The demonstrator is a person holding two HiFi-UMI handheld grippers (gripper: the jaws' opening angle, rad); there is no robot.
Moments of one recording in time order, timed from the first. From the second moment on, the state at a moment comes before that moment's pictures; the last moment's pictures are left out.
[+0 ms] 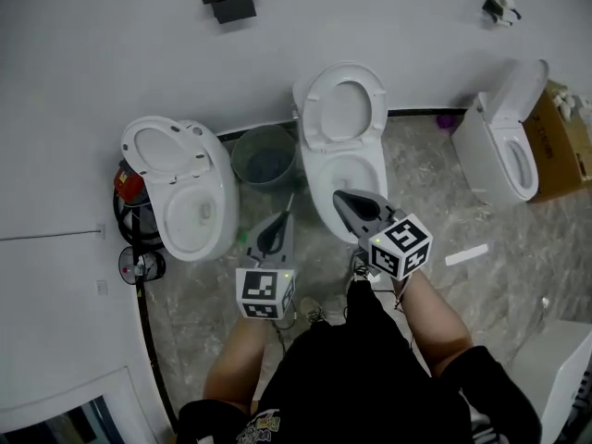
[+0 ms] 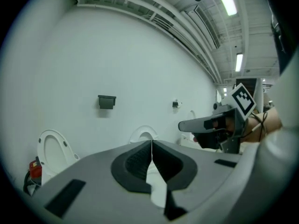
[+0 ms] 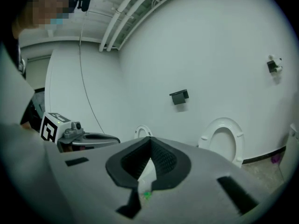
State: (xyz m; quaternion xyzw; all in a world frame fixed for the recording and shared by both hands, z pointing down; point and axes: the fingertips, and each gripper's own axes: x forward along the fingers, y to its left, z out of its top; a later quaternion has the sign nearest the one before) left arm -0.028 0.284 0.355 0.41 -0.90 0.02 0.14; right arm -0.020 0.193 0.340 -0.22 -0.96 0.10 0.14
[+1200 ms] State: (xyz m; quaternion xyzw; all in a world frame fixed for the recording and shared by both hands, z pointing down) left arm 0.186 0.152 0.358 0.38 -0.91 0.02 0.16; right arm 0.200 0.050 0.338 -0.24 -0.96 0.09 0.13
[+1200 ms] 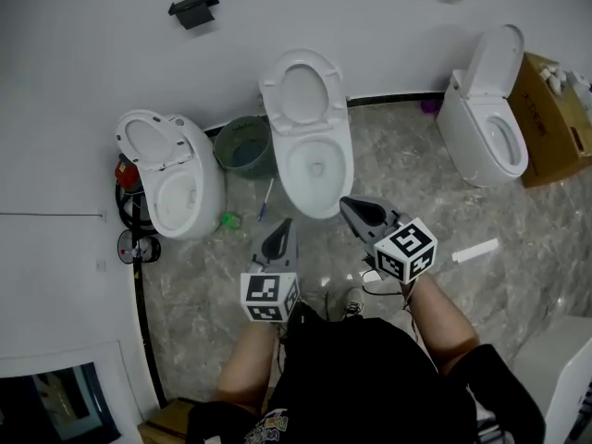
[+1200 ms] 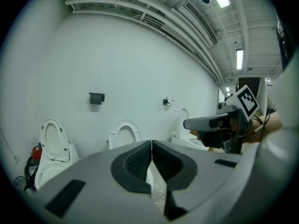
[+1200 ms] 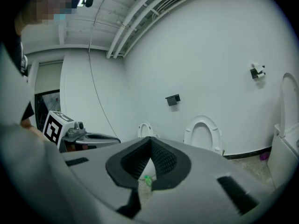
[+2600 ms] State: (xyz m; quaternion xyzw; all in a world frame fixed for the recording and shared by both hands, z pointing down) left arm 0.236 0.146 0.327 0.39 -0.92 0.04 0.11; right arm 0.254 0.054 0.320 -0.25 -0.96 0.09 0.11
